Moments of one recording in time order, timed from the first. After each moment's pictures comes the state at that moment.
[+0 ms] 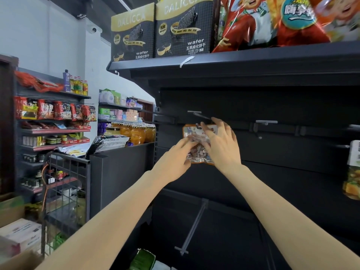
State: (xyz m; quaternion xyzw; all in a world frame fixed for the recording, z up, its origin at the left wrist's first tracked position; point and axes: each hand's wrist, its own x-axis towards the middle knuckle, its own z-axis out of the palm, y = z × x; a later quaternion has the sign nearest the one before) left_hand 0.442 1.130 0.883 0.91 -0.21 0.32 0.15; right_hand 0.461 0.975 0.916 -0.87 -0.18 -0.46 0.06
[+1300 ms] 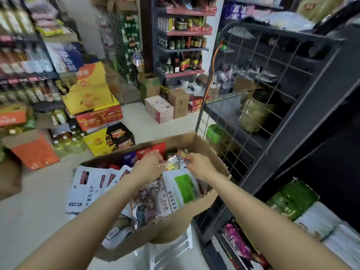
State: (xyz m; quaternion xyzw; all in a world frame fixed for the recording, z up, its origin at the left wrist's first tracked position) left_hand 0.261 1.591 0.538 0.92 0.31 -0.01 0.25; right_hand 0.396 1.463 0.556 -0.88 -0.39 0.22 0.18
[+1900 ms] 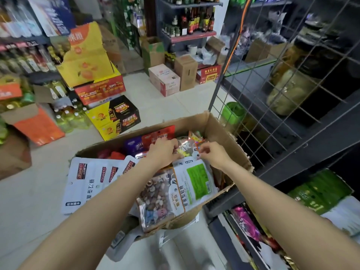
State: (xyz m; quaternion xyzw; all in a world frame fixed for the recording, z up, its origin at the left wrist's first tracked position) left_hand 0.306 1.619 0.493 0.92 0.30 -0.07 0.23; right_hand 0.442 1.489 0.481 -0.86 -0.35 0.26 0.26
